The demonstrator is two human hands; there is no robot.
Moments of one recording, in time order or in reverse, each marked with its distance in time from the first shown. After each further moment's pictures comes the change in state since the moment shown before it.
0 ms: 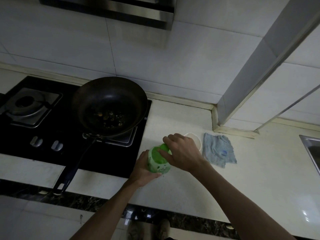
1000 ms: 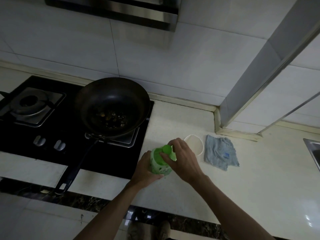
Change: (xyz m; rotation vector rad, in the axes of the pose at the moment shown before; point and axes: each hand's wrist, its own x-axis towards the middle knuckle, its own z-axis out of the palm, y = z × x) left_hand -0.003 0.006 0.001 0.009 0.002 -0.032; right_hand -0.018 -0.006 0.035 0.341 0.082 0.294
